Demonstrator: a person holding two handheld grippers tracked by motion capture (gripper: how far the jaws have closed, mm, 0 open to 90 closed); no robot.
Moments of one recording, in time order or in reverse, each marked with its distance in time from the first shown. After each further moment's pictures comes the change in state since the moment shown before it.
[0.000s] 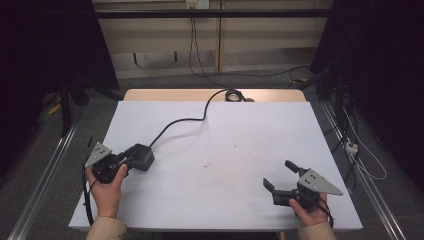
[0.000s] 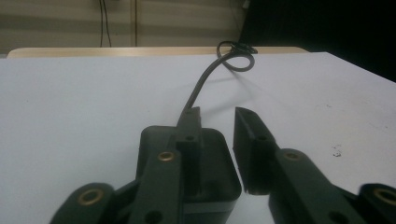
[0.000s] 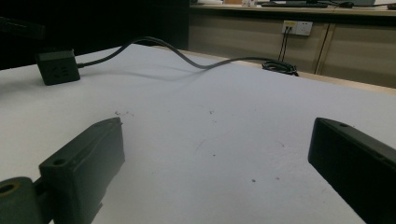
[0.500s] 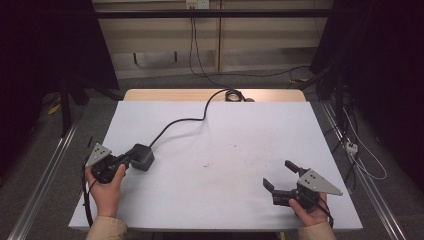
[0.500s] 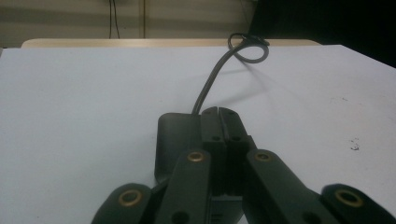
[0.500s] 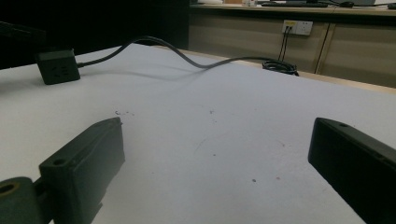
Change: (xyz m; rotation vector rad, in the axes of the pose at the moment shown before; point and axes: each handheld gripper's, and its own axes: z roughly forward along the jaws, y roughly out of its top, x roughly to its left) left arm 0.007 -0.006 0.001 0.019 0.026 0.002; right arm 0.000 0.000 0.000 0.001 -0.001 -0.002
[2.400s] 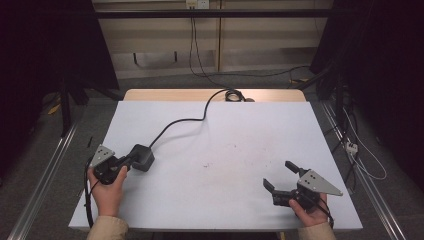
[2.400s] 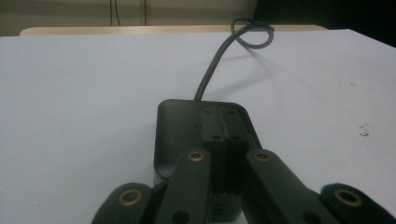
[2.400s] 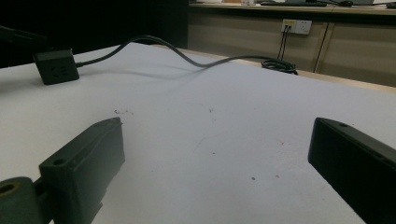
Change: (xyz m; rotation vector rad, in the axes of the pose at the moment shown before) left arm -0.001 -0.006 0.004 0.041 0.012 0.015; right arm 0.000 0.000 -0.001 0.004 -0.002 -0.001
